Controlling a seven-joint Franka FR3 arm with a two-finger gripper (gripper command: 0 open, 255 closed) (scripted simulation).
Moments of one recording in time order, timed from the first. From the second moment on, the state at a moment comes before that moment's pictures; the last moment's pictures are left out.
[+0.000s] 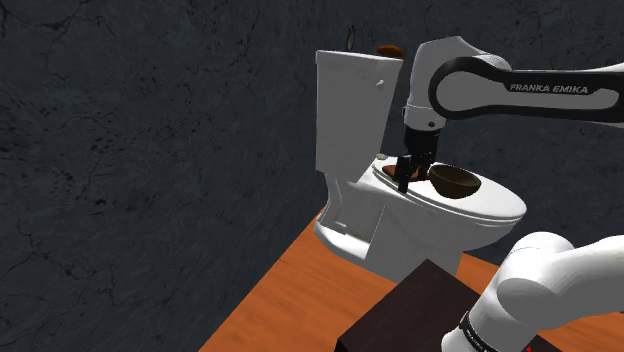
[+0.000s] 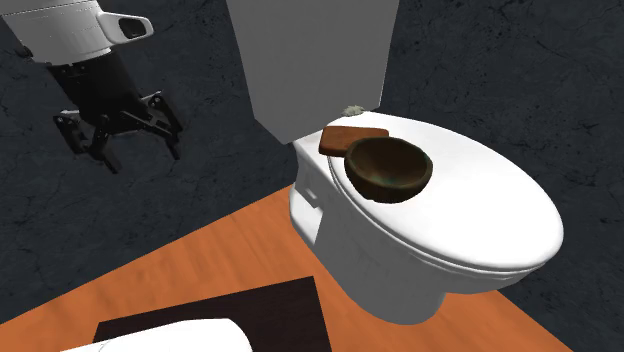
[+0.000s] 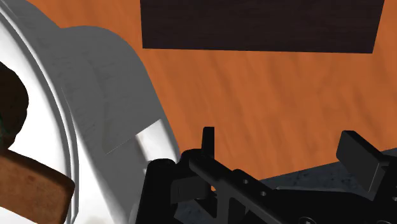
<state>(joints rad) 0.02 -0.75 0.07 -2.44 -0.06 1.59 0.07</state>
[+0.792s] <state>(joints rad) -0.10 -0.33 0.23 -2.34 -0.36 1.75 0.34</state>
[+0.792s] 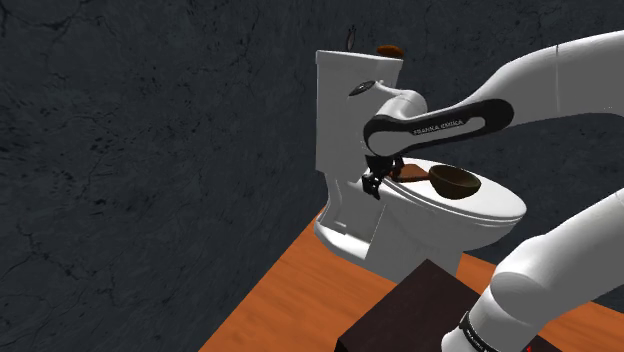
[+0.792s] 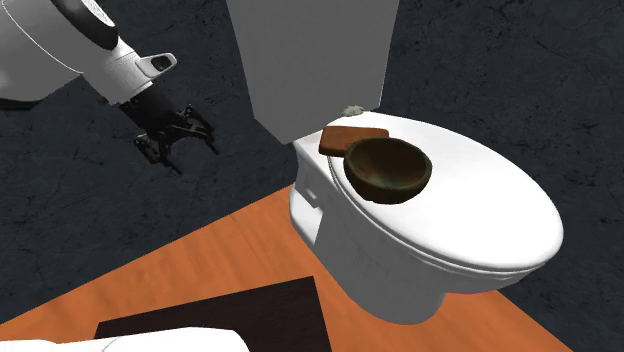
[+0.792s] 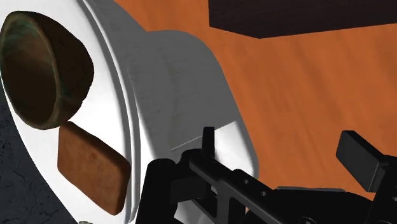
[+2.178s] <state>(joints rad) -0.12 0.60 0.11 -1.70 -1.08 1.44 0.80</state>
